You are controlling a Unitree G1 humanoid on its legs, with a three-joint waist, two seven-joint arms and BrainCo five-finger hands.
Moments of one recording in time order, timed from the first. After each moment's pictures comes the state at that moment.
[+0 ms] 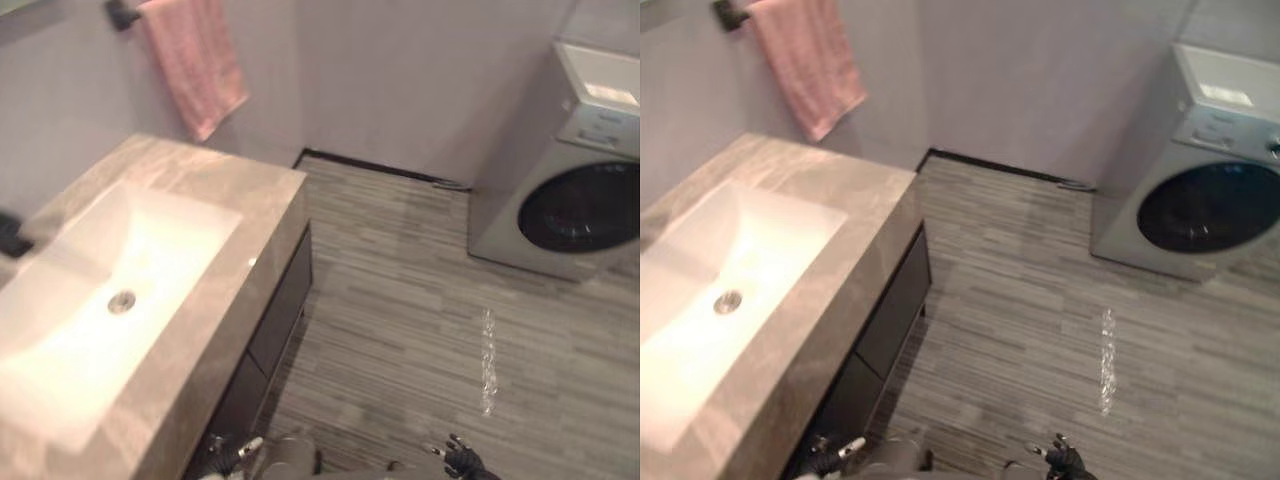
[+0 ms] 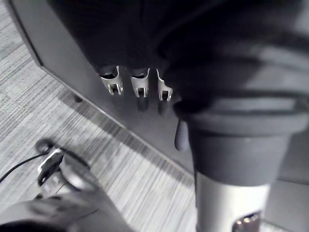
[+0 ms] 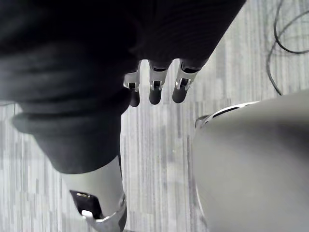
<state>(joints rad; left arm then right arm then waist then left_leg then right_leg) 0.19 0.03 0.25 0.98 -0.11 -0.11 -0.02 0.05 -0.09 -0.20 1.11 0.15 -0.12 0.04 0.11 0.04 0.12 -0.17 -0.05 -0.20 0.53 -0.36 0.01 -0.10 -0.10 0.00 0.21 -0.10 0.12</state>
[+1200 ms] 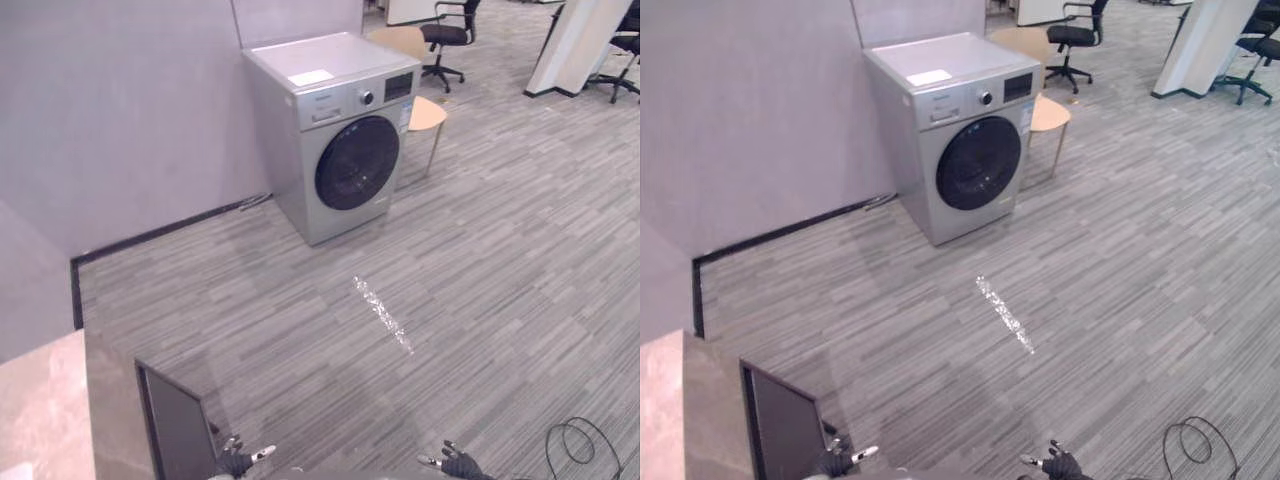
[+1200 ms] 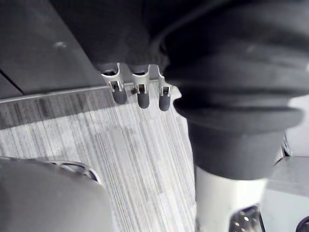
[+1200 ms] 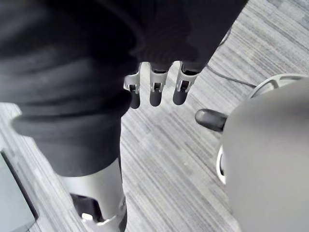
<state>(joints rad) 0.18 0.05 0.21 1.01 -0.06 -0.14 0.05 0.08 -0.10 -0.18 1.12 0.05 -0.10 0.06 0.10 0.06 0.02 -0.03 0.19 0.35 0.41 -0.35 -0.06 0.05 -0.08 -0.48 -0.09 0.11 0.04</state>
